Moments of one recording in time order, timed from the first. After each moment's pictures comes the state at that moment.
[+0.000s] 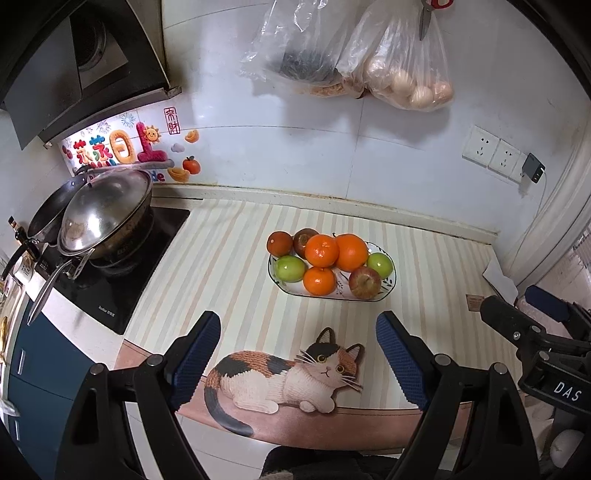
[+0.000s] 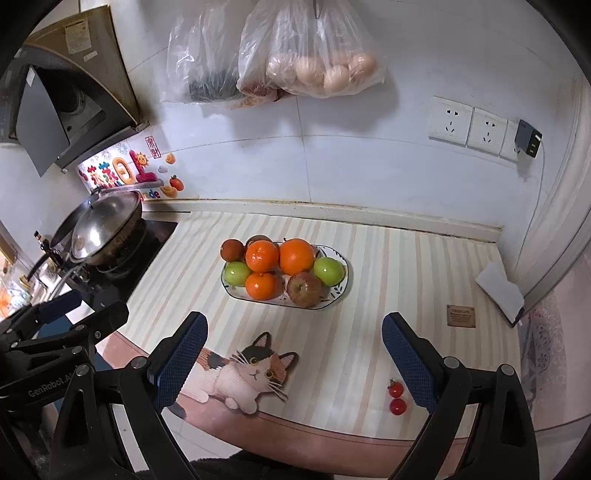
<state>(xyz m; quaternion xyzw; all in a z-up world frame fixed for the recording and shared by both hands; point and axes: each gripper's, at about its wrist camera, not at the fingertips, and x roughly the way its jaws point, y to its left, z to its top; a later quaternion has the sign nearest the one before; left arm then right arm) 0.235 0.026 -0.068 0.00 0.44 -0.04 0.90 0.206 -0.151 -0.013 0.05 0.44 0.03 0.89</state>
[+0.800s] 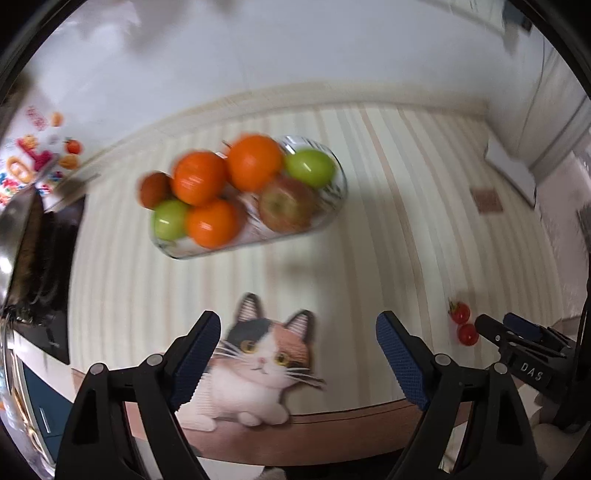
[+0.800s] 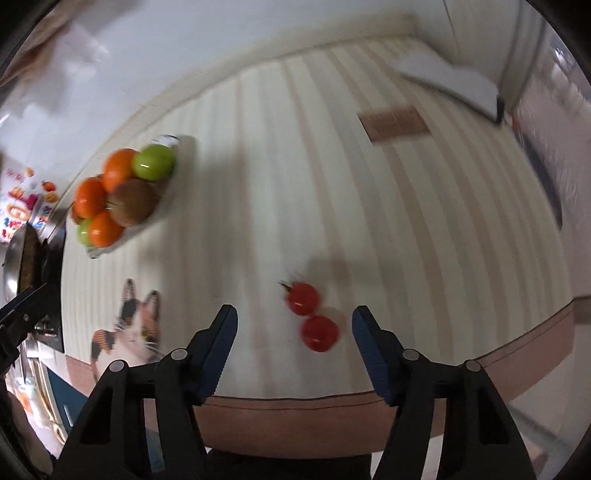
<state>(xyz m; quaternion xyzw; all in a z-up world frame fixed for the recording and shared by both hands) 0.312 -0.125 -0.230 0.13 0.59 -0.12 0.79 0.193 -0.332 -0.254 0.23 0.60 -0.12 0.76</state>
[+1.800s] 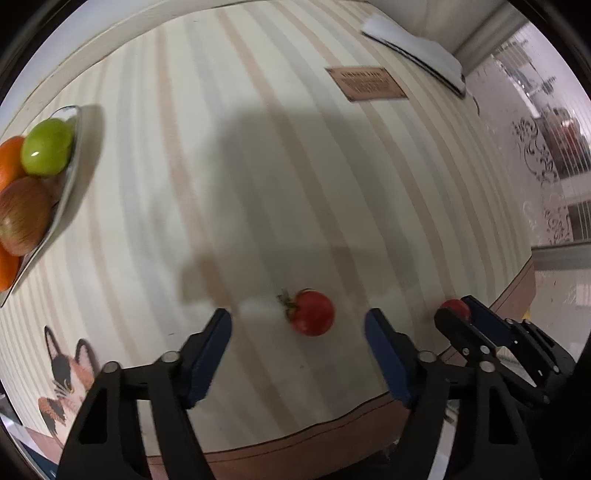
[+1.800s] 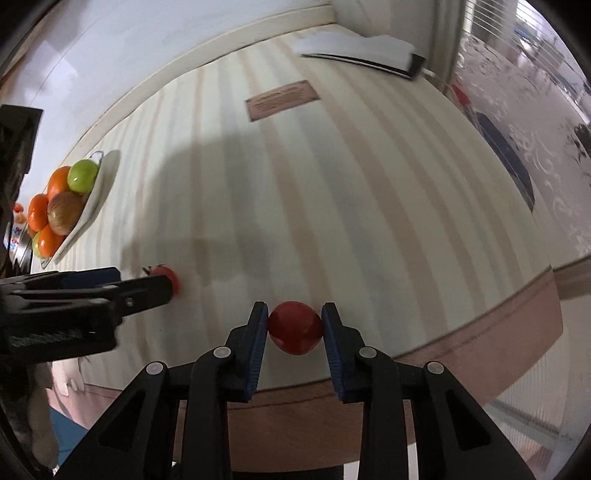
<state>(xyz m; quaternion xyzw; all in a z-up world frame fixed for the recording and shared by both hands) 0.285 -0.287 -0.337 0.17 0.67 -0.28 0.67 0.122 -0.384 -0.285 0.23 0.57 -0.18 0.77</state>
